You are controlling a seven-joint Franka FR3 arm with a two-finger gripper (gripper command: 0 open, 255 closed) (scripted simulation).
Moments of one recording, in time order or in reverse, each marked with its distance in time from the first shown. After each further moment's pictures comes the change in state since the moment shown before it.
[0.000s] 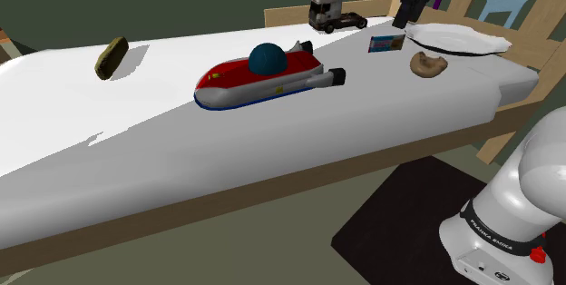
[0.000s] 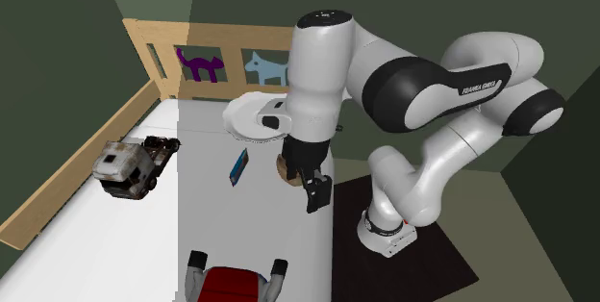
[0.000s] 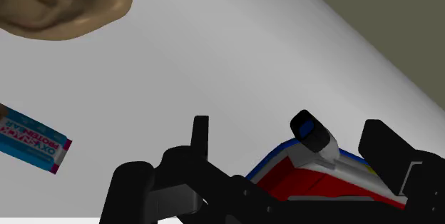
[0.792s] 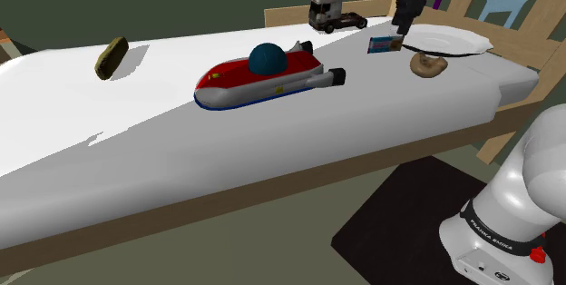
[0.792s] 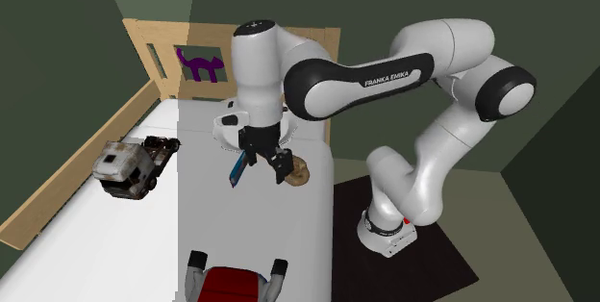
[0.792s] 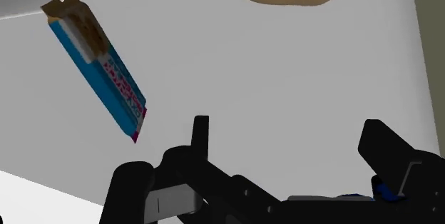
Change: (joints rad) arm 0.089 0.211 -0.270 0.062 -0.164 0.079 -0.582
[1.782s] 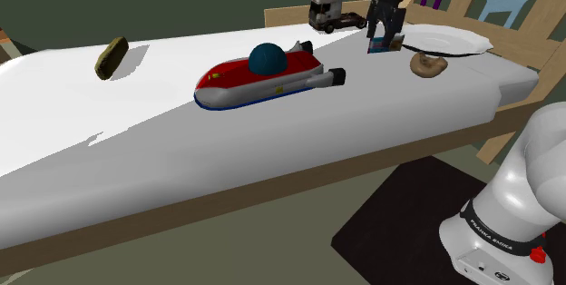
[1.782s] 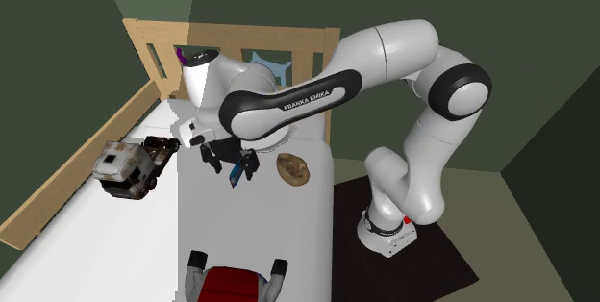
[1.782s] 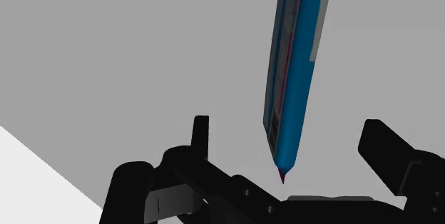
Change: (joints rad) arm 0.090 0.320 -0.201 0.122 -0.031 0.155 -0.523
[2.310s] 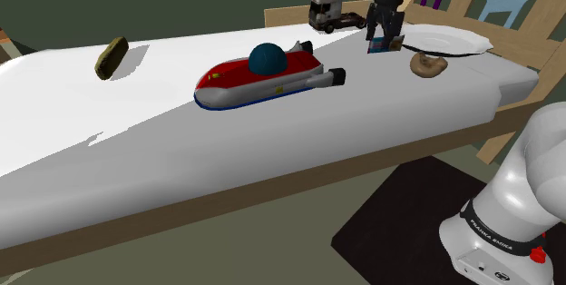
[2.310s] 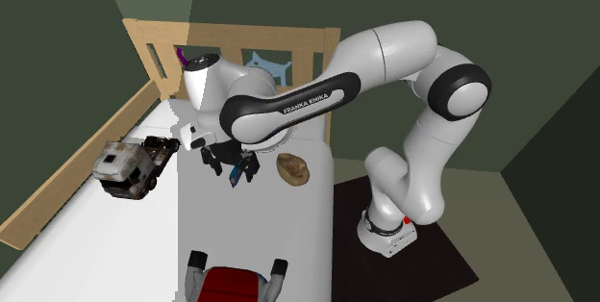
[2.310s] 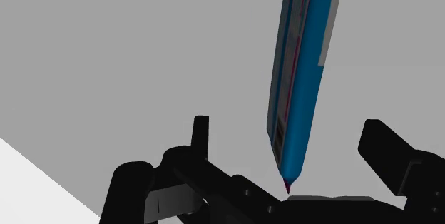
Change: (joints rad) arm 0.000 0.004 -0.002 -0.018 0.001 0.022 -0.001
